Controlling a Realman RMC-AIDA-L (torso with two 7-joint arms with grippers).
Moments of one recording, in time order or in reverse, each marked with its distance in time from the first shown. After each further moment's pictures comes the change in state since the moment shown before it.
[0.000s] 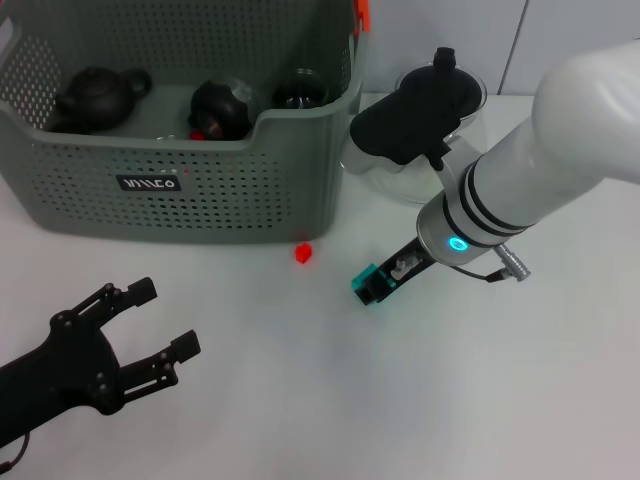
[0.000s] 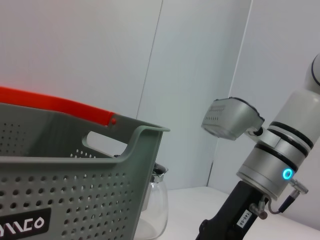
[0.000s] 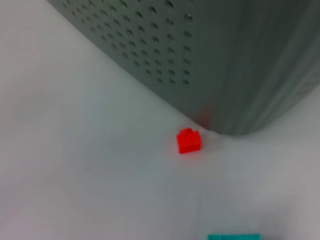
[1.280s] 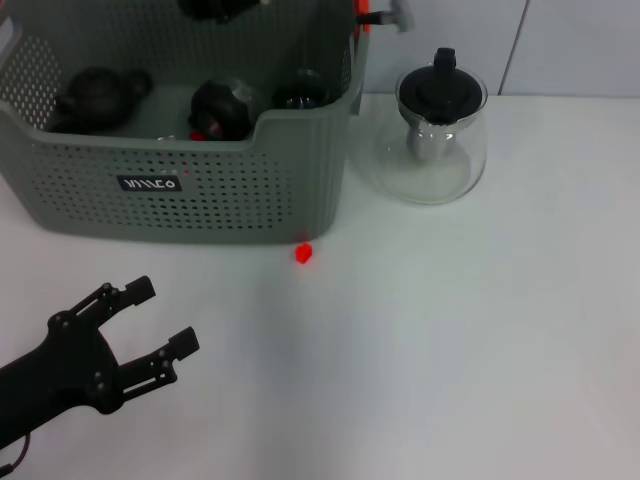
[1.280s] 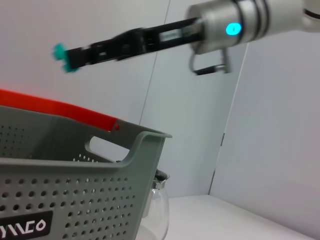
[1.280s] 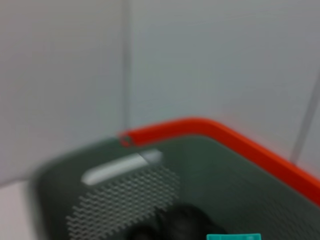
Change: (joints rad) left arm 0.003 -0.002 -0.026 -0.016 0.002 0.011 -0.002; right arm 0.282 -0.017 0.415 0.052 0.314 0.245 -0.534
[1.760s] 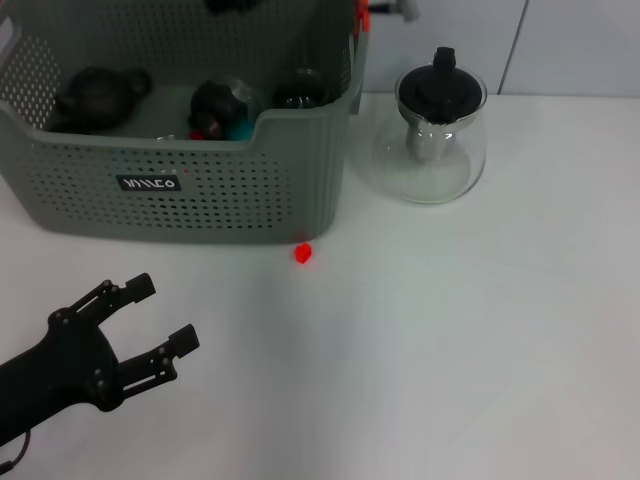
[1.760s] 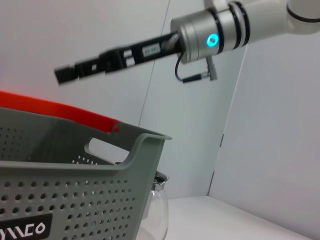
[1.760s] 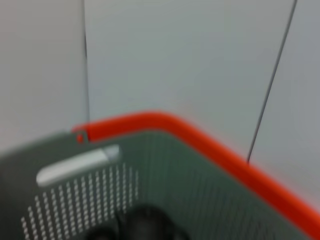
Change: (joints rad) left arm -0.006 0.003 0.000 -0.001 0.000 0.002 -0.004; right arm 0.050 0.002 0.043 0.086 -0.103 0.084 0.021
